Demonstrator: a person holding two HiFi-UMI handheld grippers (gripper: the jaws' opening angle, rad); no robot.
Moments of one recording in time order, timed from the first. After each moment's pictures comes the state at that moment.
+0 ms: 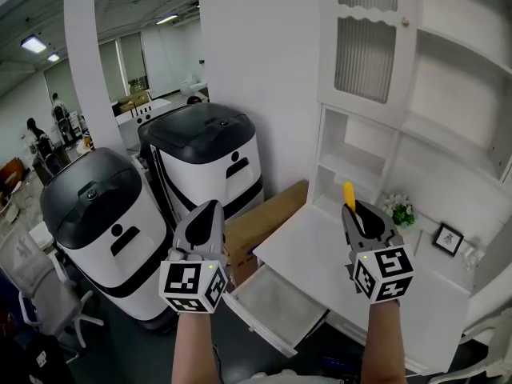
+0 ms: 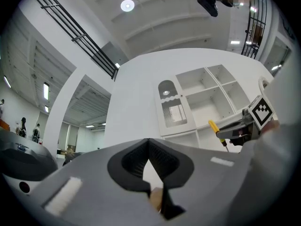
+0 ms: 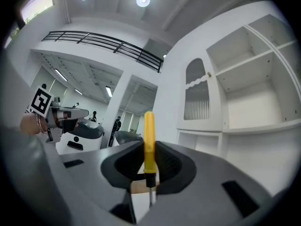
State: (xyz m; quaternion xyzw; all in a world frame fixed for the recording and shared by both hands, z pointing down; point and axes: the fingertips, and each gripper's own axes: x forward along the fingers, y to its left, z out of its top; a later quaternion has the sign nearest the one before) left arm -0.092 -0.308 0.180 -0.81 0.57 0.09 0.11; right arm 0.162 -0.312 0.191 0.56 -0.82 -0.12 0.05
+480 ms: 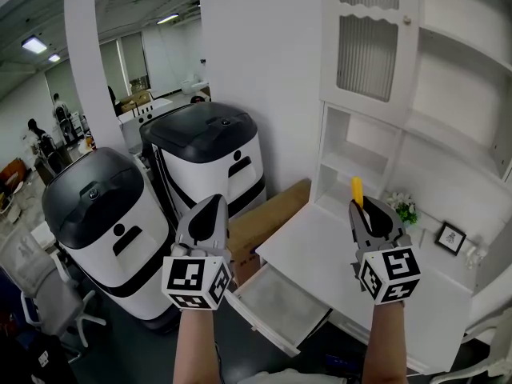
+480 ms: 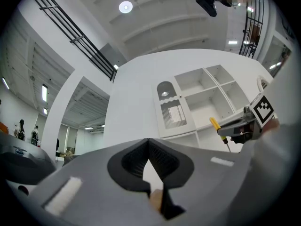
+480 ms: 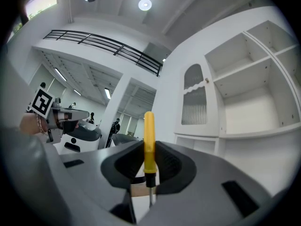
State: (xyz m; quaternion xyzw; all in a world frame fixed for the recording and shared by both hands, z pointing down) left arm -0.087 -0.312 0.170 -0.81 0.57 0.09 0.13; right arm 0.168 -0.307 0.177 0.57 -0.81 -0.14 0.03
